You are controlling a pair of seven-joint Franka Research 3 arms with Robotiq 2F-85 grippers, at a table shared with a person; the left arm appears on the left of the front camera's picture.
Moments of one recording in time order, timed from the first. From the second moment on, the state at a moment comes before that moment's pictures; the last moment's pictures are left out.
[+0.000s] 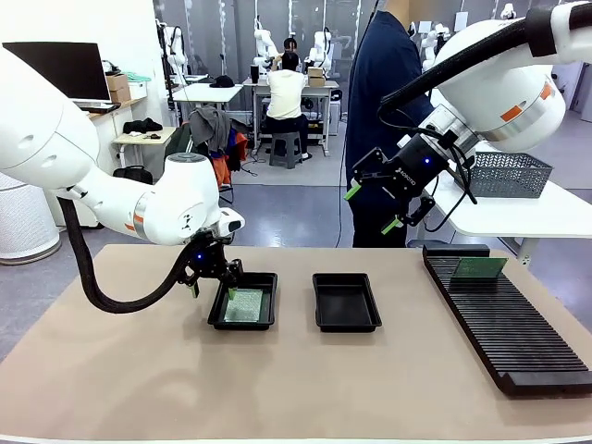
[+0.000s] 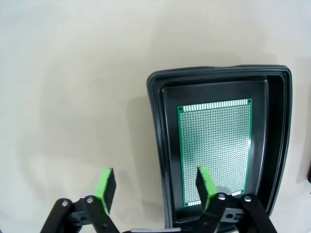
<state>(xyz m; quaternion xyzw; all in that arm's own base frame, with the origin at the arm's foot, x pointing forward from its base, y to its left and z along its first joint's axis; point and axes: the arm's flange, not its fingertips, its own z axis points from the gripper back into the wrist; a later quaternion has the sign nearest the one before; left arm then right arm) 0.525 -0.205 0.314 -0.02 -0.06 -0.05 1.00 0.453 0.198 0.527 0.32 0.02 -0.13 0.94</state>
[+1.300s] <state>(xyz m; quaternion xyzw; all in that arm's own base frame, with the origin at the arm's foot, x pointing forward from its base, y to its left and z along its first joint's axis) 0.529 -0.207 0.313 -0.02 -0.06 -0.05 1.00 0.453 0.198 0.527 0.32 0.02 -0.13 0.94</state>
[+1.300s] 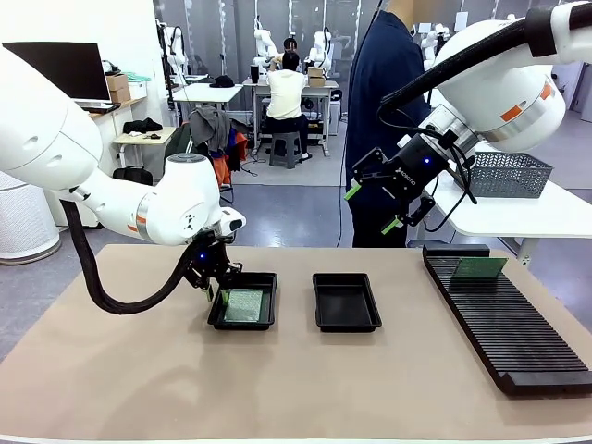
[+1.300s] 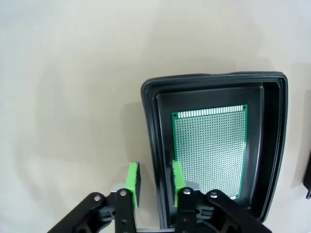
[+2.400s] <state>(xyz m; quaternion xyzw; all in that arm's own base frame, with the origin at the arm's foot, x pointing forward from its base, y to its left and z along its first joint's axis) 0.533 -0.213 0.314 -0.02 -0.07 -0.05 1.00 0.453 0.198 0.527 0.32 0.02 -0.13 0.94</state>
